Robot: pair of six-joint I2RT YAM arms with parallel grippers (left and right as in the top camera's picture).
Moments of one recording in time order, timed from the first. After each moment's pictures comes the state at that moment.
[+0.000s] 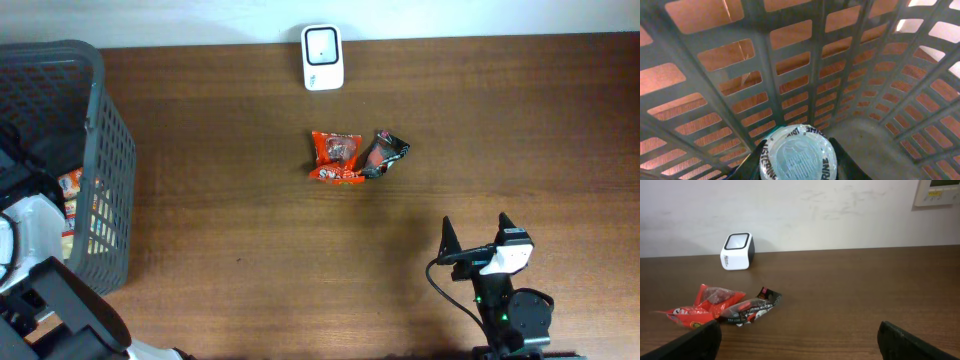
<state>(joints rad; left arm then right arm) 0.61 1.74 1.18 -0.01 -0.43 -0.29 0.04 0.01 0.01 -0.08 -0.02 0.08</state>
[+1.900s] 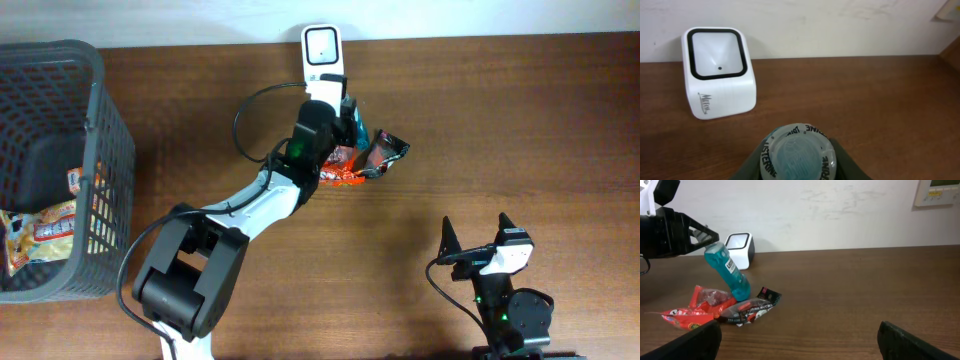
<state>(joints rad) -0.55 1.98 1.21 0.42 -0.08 -0.28 0.04 0.01 0.01 -0.08 -0.02 0.08</state>
